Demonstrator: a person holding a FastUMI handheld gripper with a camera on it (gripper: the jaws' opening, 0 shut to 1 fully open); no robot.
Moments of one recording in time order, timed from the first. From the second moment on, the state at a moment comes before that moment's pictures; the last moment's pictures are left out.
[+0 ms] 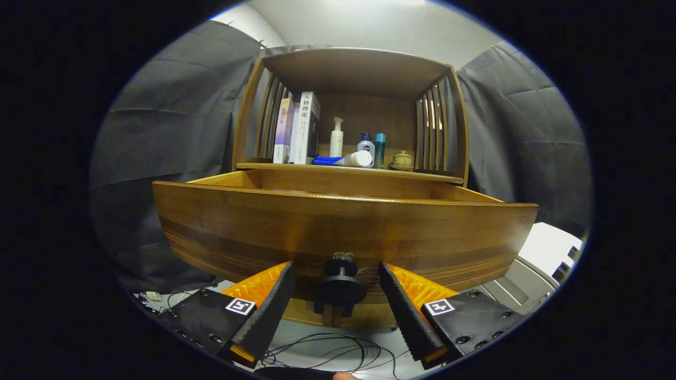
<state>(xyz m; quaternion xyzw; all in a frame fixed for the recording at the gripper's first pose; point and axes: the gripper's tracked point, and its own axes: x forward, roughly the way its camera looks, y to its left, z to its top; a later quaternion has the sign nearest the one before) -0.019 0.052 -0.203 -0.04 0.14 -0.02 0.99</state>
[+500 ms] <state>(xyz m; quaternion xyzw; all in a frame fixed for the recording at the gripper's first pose) 0.002 0.051 -0.202 -0.05 0.14 -0.04 0.99</state>
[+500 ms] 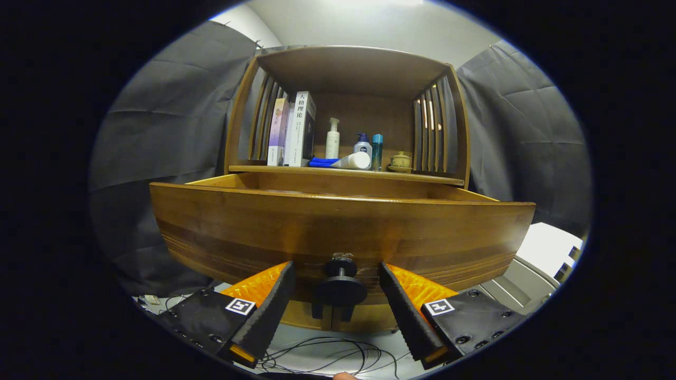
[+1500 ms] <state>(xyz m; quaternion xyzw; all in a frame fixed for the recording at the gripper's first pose) 0.086 0.044 -0.202 -0.05 0.14 -0.05 0.99</state>
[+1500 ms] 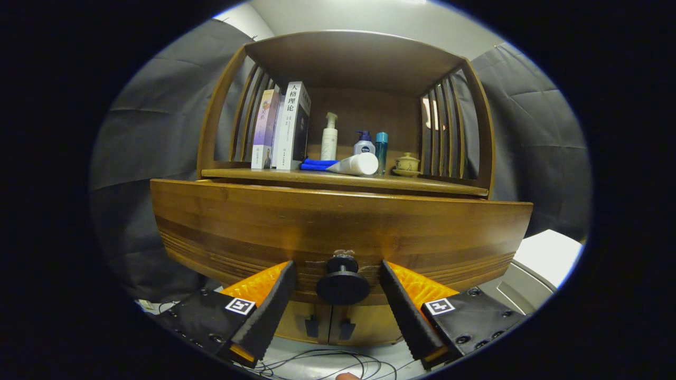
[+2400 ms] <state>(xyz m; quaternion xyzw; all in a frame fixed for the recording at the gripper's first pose) 0.157 0.041 -0.208 -0.05 0.12 -0.05 0.99</state>
